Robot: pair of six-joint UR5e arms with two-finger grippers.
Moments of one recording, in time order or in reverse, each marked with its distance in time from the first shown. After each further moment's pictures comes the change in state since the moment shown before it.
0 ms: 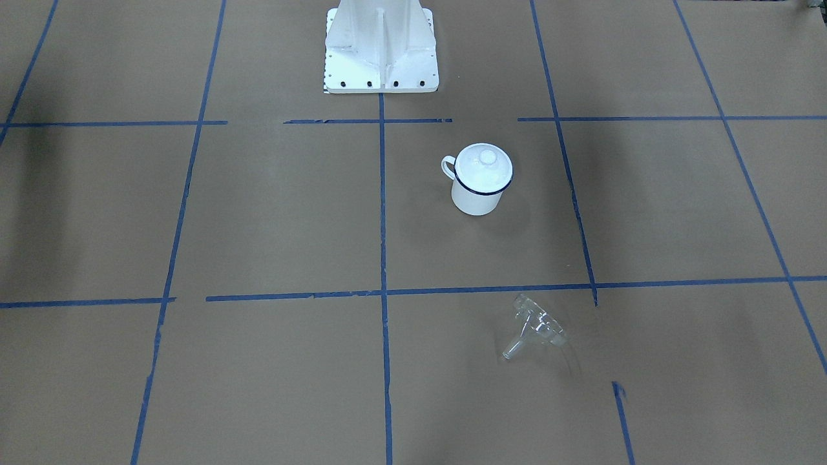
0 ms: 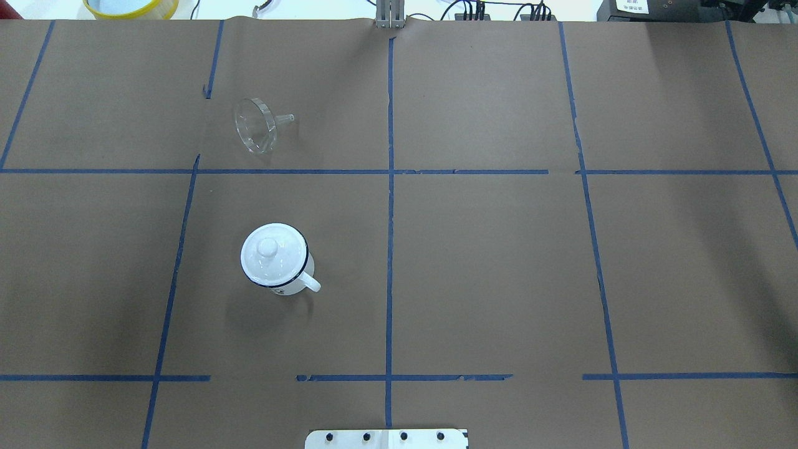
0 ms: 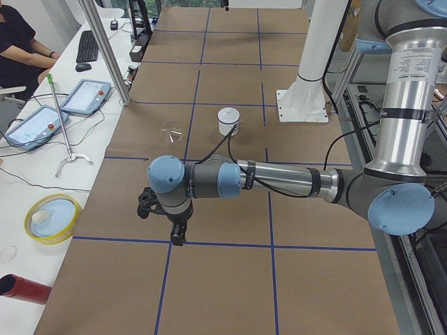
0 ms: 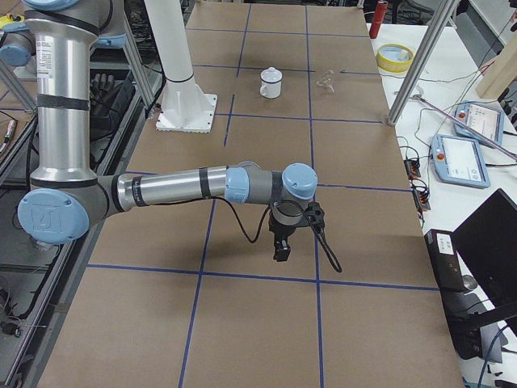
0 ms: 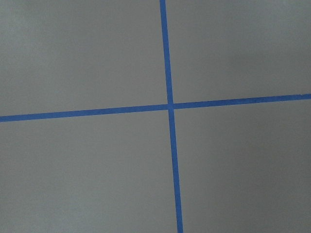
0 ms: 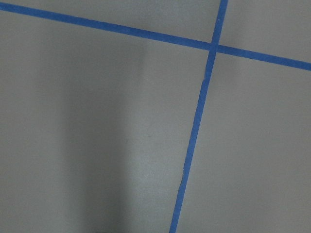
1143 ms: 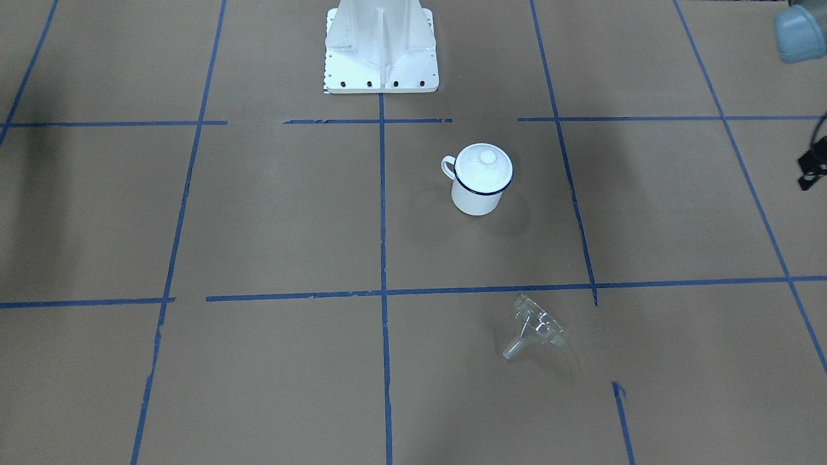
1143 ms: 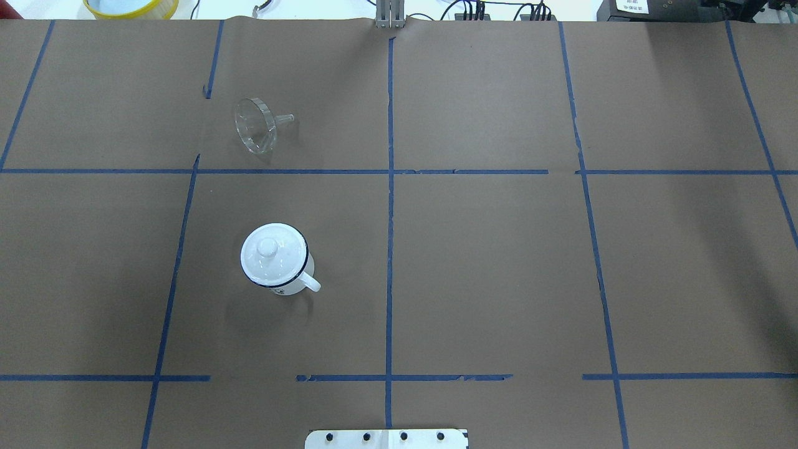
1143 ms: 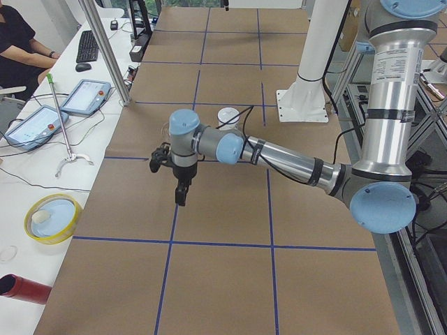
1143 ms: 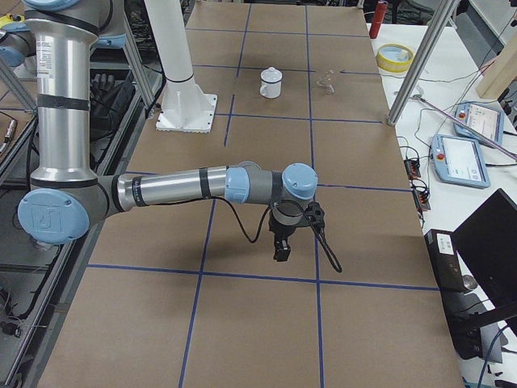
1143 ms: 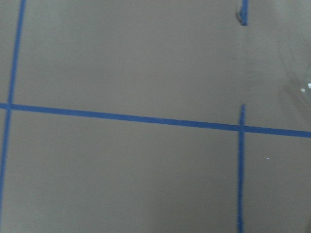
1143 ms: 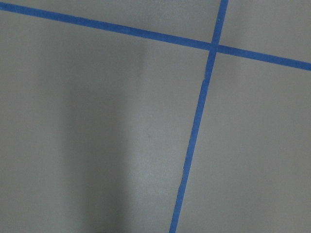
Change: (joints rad) left arm 0.171 0.038 -0.167 -0.108 0.223 -0.224; right arm 0.000 0.000 0.000 0.000 0.000 -0.001
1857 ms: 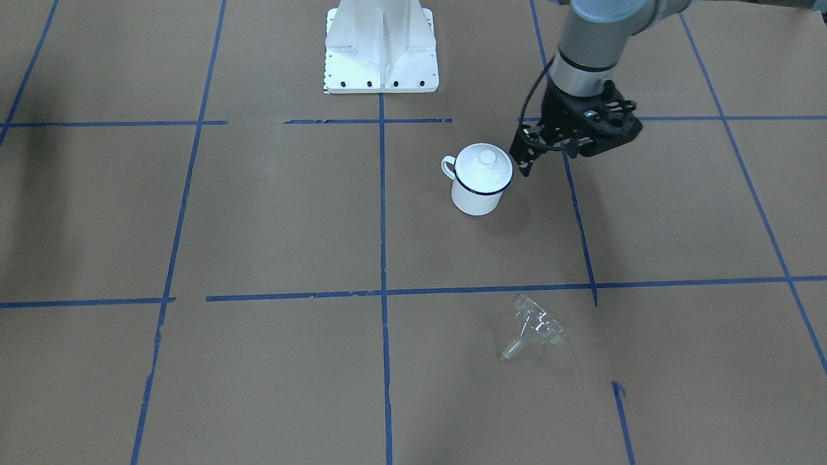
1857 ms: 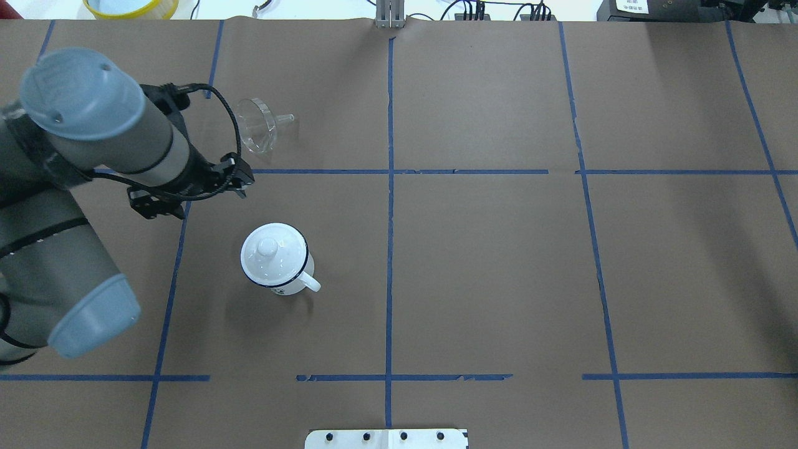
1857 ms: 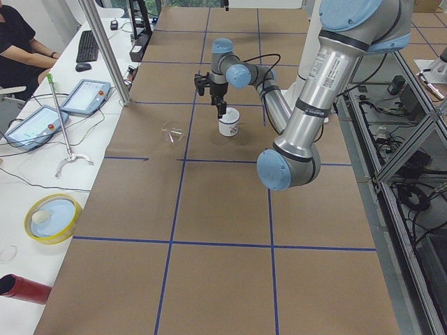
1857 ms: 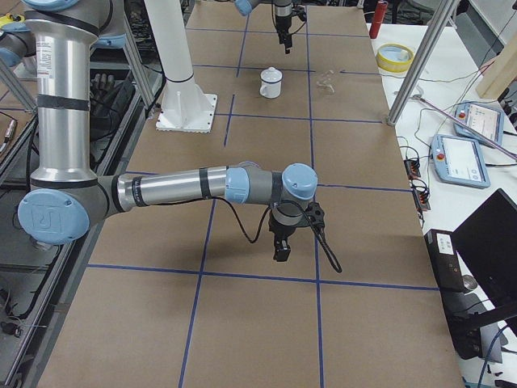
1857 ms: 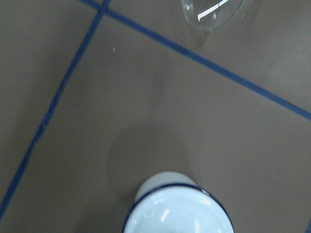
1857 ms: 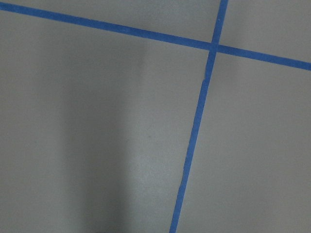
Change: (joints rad) left arm 0.645 -0.348 -0.303 0.209 0.174 -1.175; right arm 0.000 0.000 0.000 0.000 0.000 0.001
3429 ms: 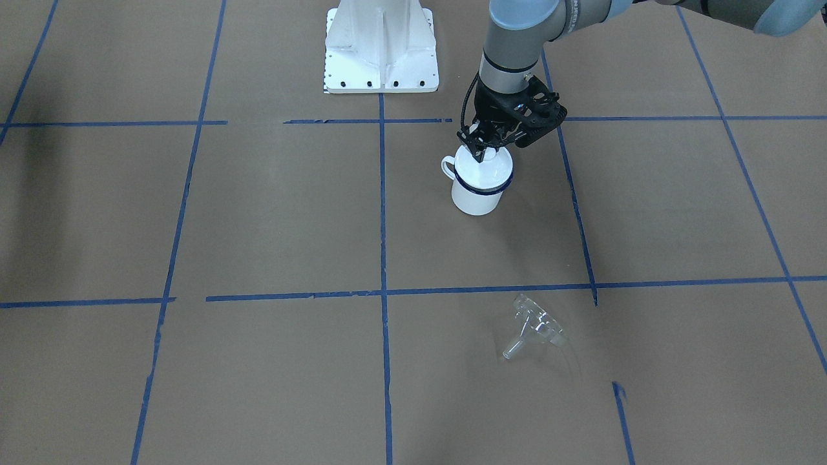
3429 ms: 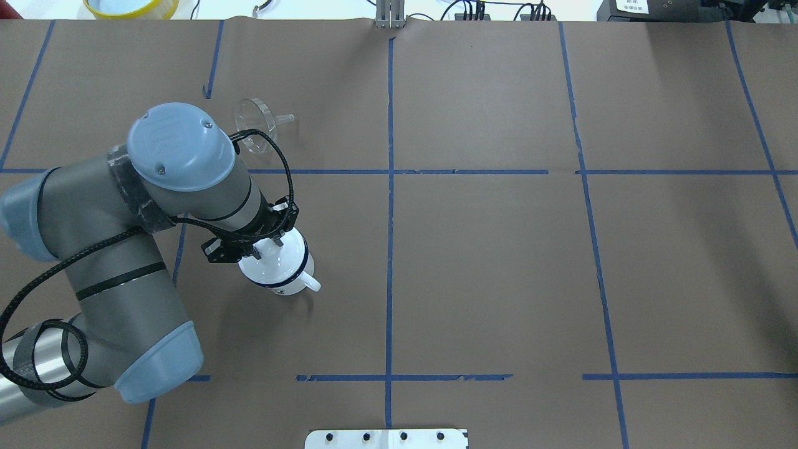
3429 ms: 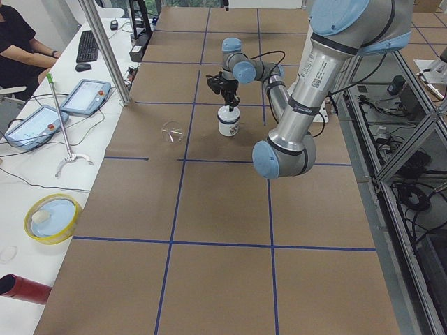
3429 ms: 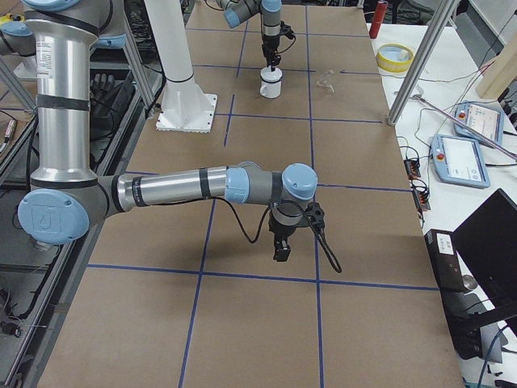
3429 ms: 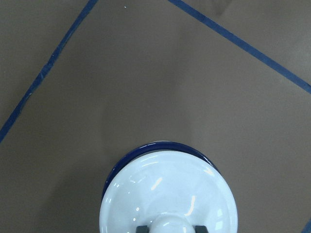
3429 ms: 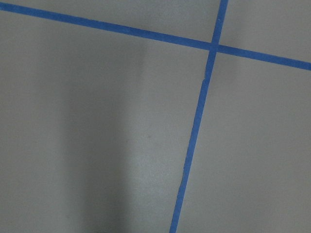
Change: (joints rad) left arm 0.236 -0.166 0.071 0.034 0.068 -0.487; right arm 0.000 0.000 0.000 0.000 0.000 0.000
